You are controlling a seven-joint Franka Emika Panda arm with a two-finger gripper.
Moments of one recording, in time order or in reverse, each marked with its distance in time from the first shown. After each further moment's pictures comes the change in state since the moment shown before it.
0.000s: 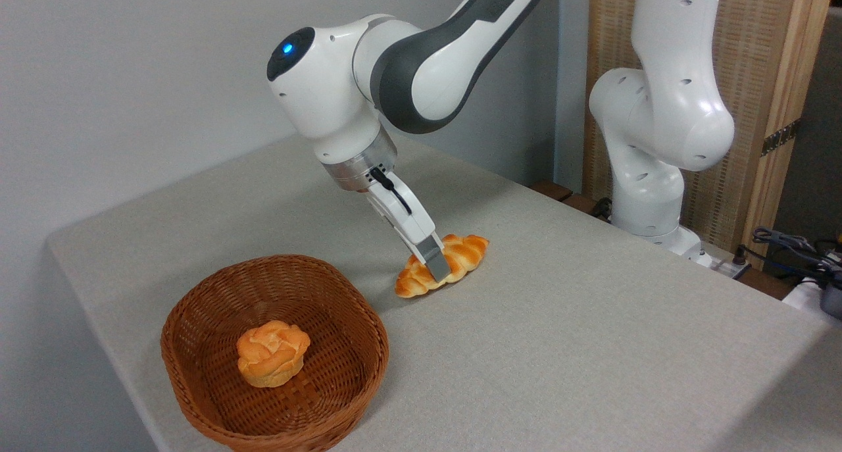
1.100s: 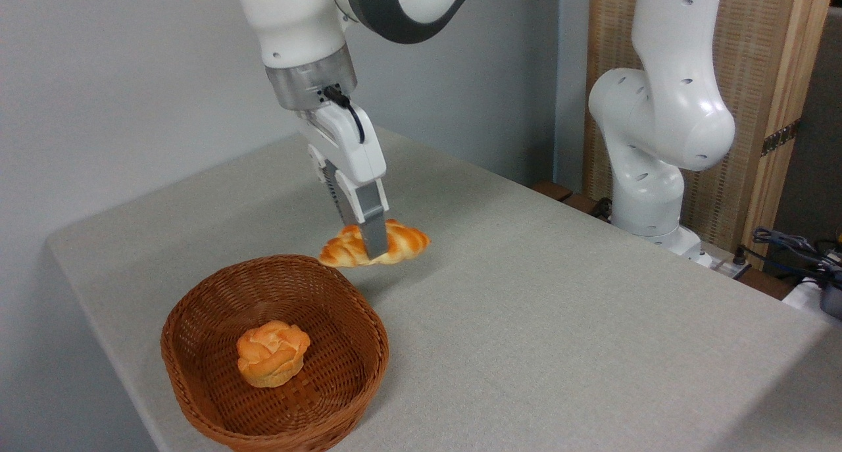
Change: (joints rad) arm 0.016 -0.007 0.029 0.258 0.041 0.014 0.002
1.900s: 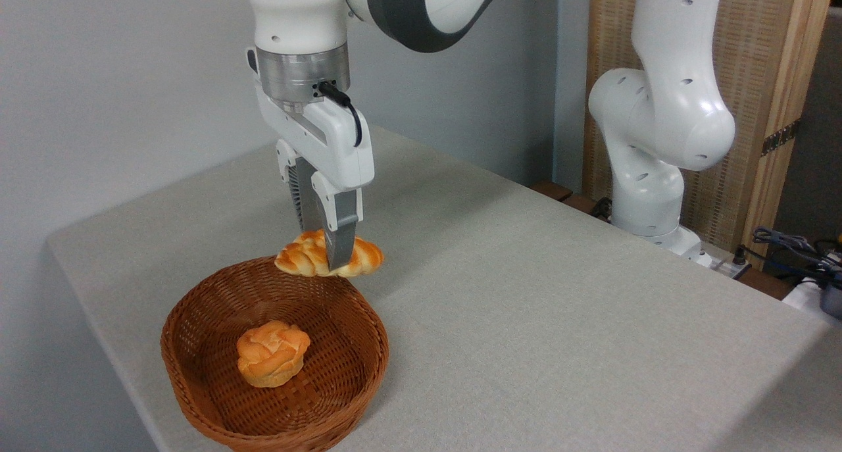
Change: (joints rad) arm 0.002 0.003 0.063 0.015 -0.093 0.169 0.000
